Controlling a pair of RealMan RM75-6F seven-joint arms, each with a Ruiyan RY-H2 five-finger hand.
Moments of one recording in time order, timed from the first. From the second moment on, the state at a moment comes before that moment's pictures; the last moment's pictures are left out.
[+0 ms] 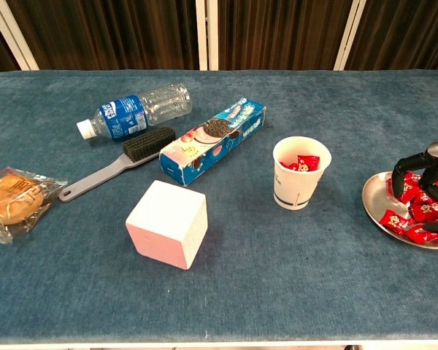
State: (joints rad) left arm -0.06 -1.23 -0.05 -1.40 1.51 1.54 -0.05; right arm 0.46 -1.27 -0.09 -1.64 -1.42 1.06 -0.25
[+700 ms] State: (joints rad) left arm -0.05 -1.23 -0.05 -1.38 1.50 1.54 -0.07; right arm 0.48 -1.34 -0.04 -1.61 -1.34 0.96 -0.28
